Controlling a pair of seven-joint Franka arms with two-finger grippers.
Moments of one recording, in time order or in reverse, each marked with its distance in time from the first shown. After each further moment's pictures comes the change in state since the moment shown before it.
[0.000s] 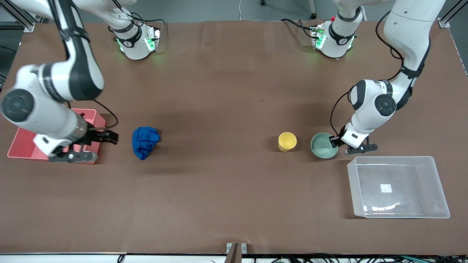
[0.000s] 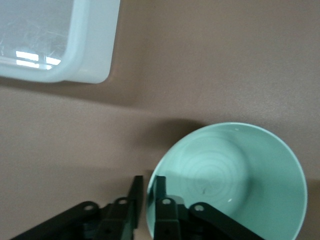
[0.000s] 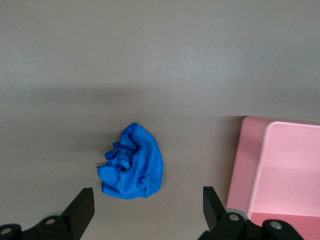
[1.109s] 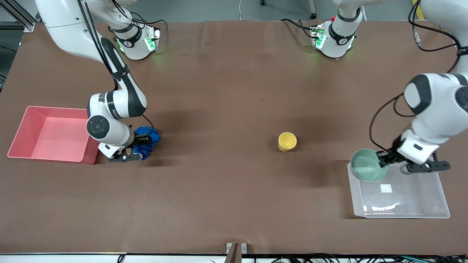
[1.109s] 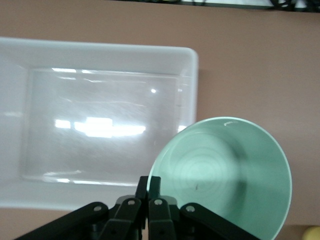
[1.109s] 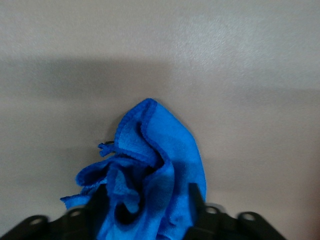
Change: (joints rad) left arm 0.140 -0.021 0.017 0.494 0.045 -0.396 0.276; right arm 0.048 0.165 0.005 -0.293 0.023 0.388 0.014
